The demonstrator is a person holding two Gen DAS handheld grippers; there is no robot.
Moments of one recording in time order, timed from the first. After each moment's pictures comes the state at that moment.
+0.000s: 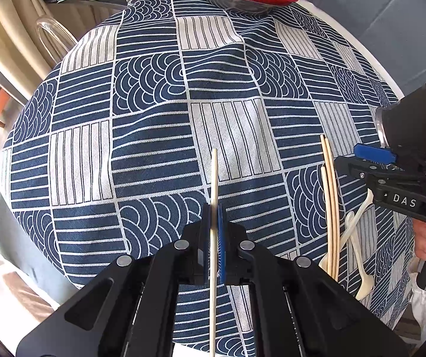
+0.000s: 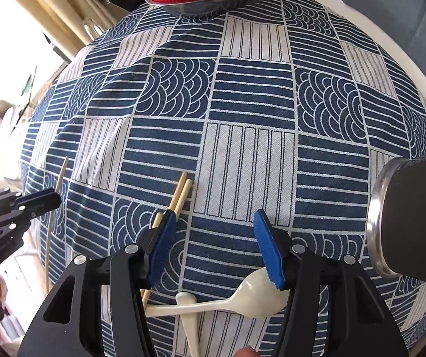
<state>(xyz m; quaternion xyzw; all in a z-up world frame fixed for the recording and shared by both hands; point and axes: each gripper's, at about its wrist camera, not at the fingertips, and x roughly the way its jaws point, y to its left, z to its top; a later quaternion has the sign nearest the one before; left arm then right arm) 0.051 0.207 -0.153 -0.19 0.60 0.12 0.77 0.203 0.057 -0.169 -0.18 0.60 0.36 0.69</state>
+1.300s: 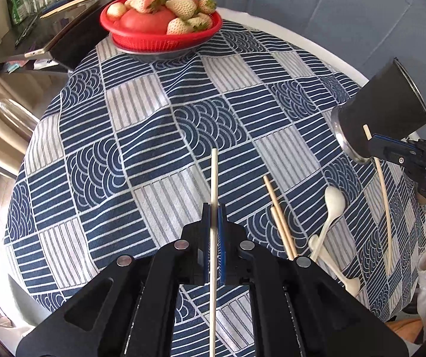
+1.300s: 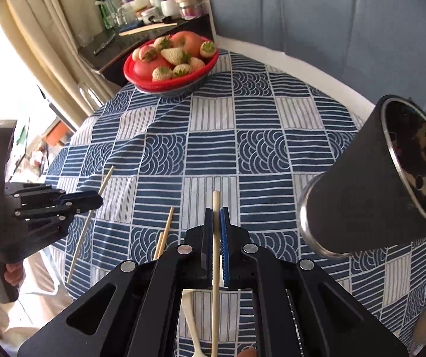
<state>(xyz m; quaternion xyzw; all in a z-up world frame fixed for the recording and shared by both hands) 0.116 0.185 -0.116 -0.10 0.57 0.02 0.82 0.202 -0.002 -0.074 -0.10 0.52 0.32 0.79</state>
